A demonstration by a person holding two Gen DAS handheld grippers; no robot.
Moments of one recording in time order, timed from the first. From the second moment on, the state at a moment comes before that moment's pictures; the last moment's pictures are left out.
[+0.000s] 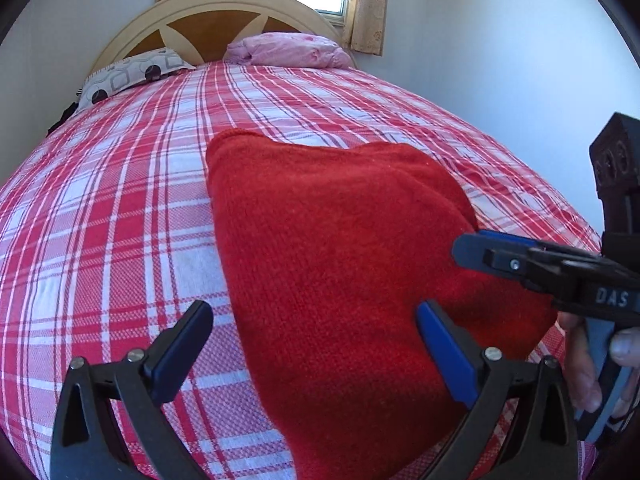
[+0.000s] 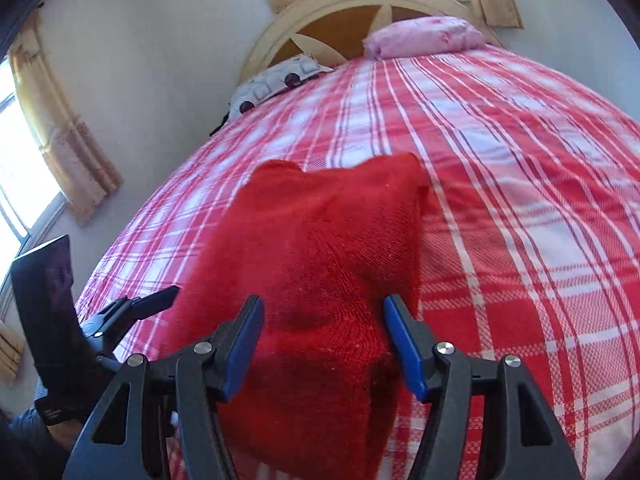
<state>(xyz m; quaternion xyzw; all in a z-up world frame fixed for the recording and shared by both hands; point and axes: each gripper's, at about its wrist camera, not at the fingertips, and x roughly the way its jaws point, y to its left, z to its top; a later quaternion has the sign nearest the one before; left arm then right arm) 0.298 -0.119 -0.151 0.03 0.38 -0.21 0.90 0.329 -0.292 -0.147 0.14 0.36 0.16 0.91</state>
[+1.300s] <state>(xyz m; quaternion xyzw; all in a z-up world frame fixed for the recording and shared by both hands) 0.295 -0.104 -0.161 -0.04 0.40 -0.23 0.88 0.316 -0.247 -0.106 0.02 0.34 0.13 0.93</state>
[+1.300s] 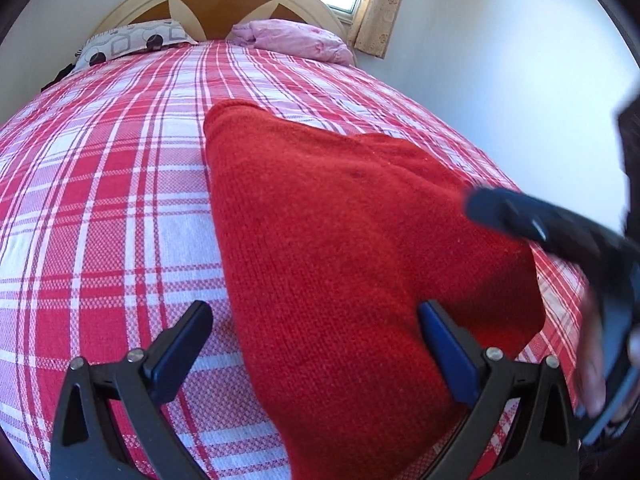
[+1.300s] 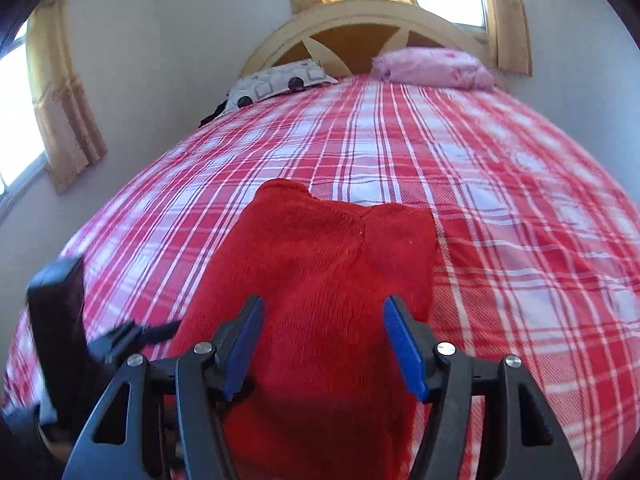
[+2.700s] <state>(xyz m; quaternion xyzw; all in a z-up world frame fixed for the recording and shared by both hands) 0.343 -0.076 -0.140 -0.01 0.40 -0.20 0.89 0.315 -0.362 -0.134 0.20 0.37 0.14 0.89</state>
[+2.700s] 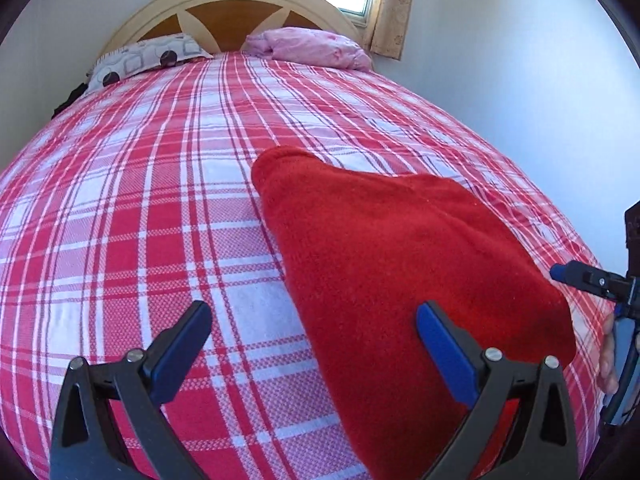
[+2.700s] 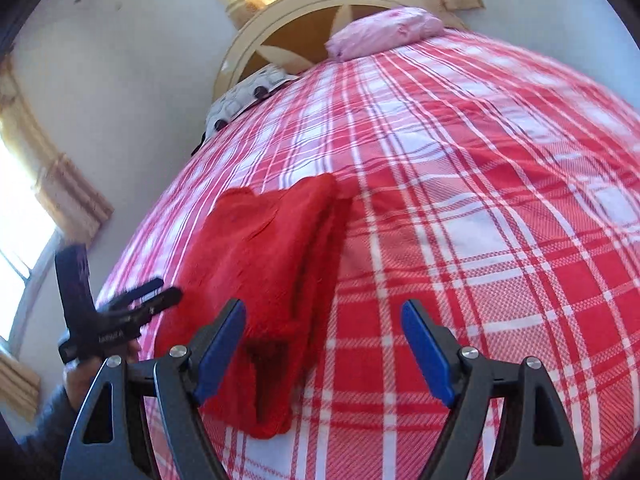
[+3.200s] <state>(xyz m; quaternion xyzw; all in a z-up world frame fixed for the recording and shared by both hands) 0.374 -0.088 -0.159 -0.04 0.43 -0.24 0.87 0.380 -0.350 -0.161 0.25 0.42 0.16 0.86</state>
